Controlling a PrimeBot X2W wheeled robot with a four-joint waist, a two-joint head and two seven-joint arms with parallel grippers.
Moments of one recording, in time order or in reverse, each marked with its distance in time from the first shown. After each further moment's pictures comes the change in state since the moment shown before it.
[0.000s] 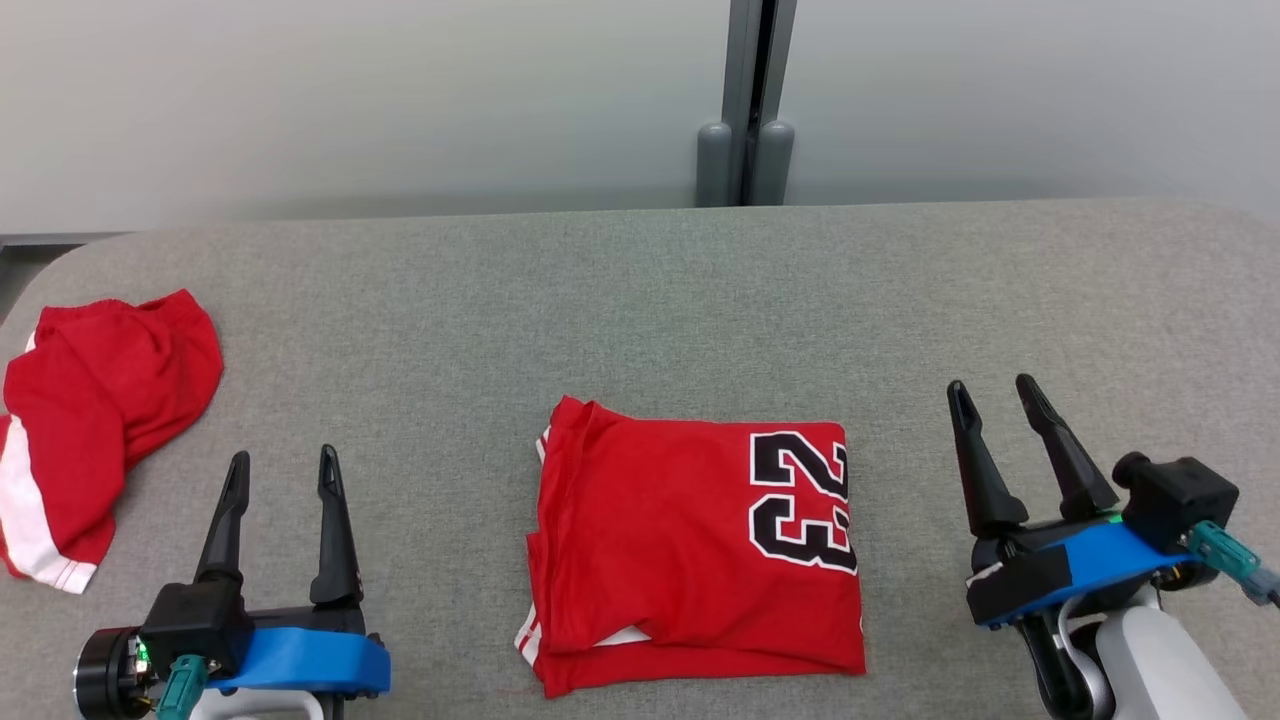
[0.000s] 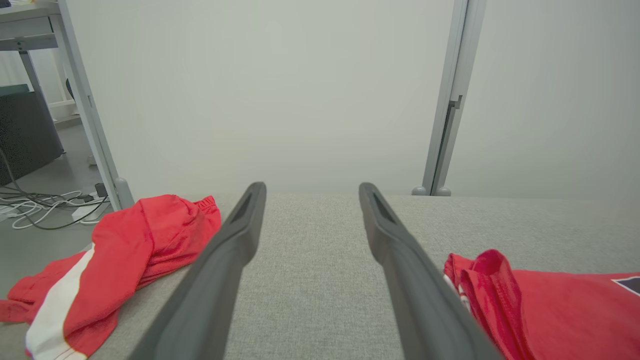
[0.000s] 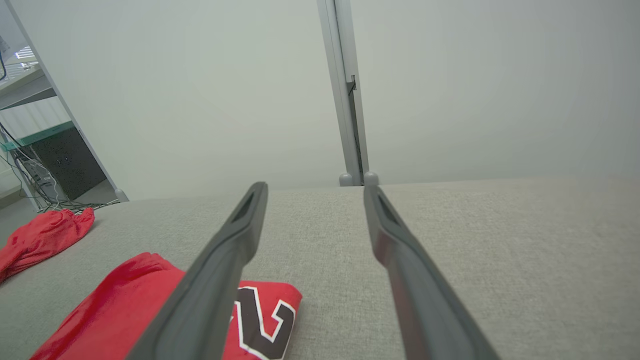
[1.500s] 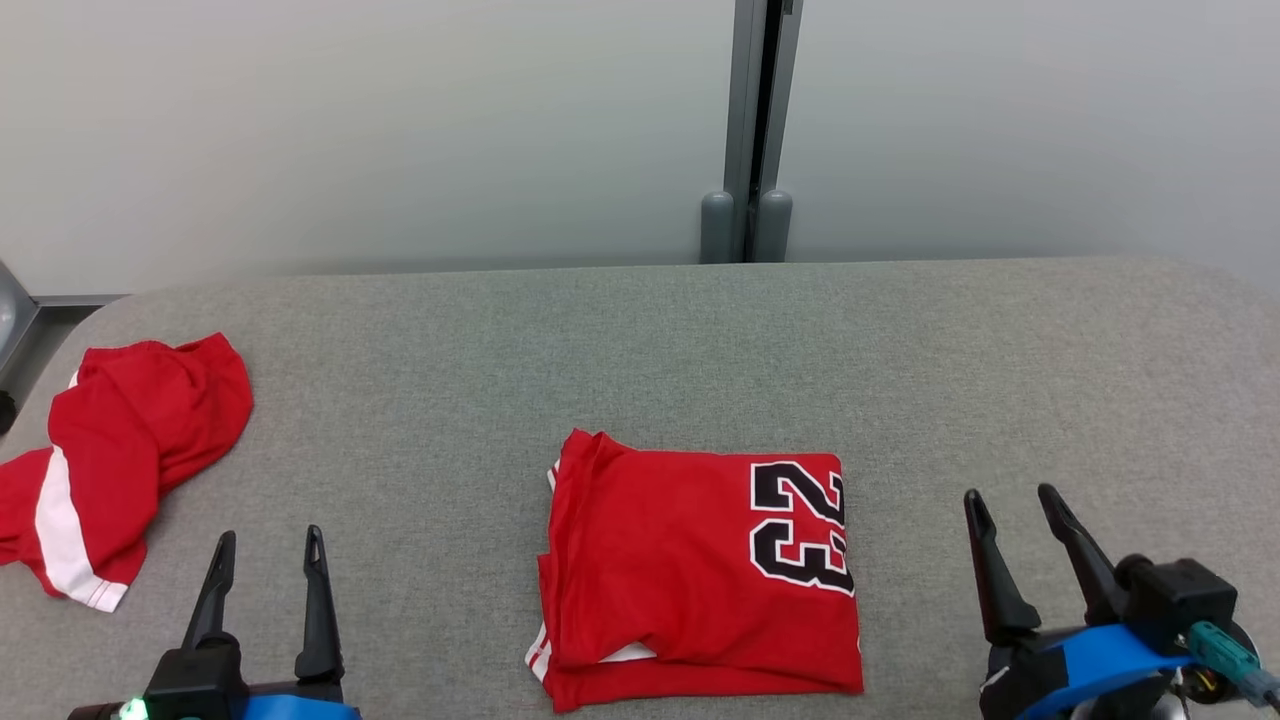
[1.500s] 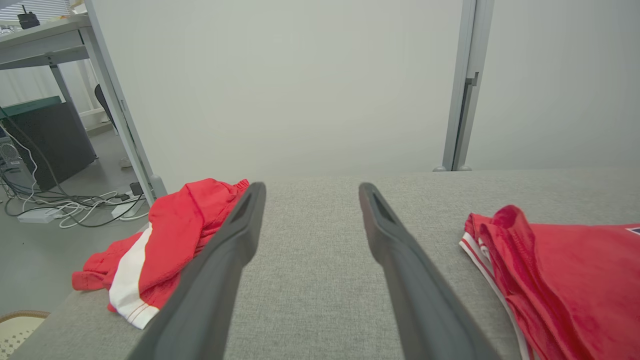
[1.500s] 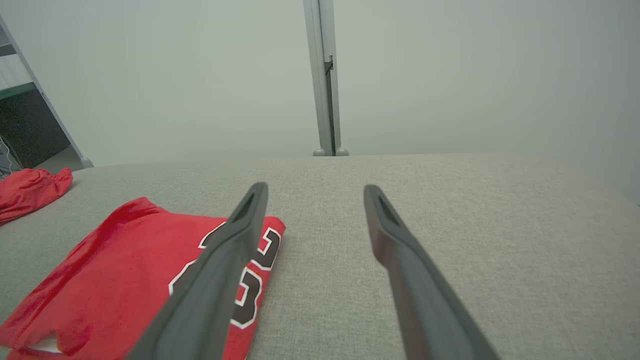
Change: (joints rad) left arm 0.112 0.044 -0.004 0.018 0.032 0.038 0.000; right arm 0.292 0.112 -0.166 -0.238 -0.219 0.000 0.148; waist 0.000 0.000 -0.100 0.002
